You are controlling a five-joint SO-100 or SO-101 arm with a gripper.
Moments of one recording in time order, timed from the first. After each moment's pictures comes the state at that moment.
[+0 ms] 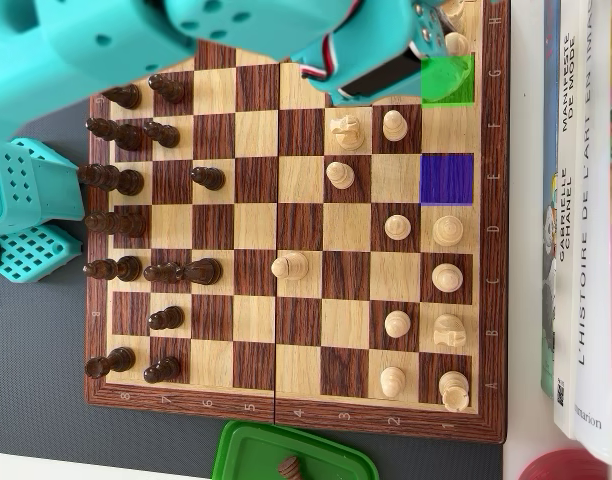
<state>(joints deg) -15.8 62.3 57.4 64.7 90.9</state>
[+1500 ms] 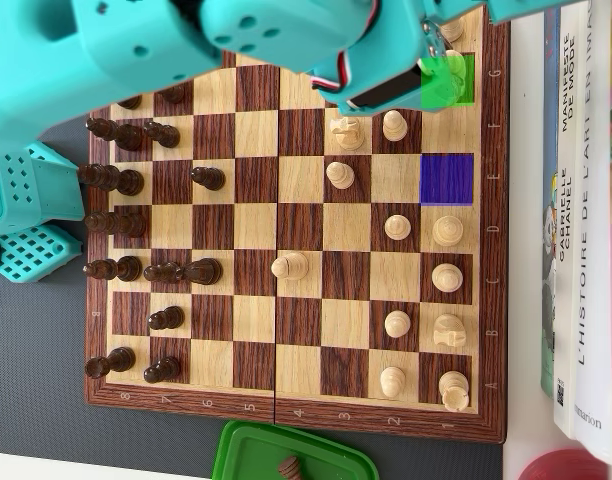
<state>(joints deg) -15.8 59.9 57.3 64.7 90.9</state>
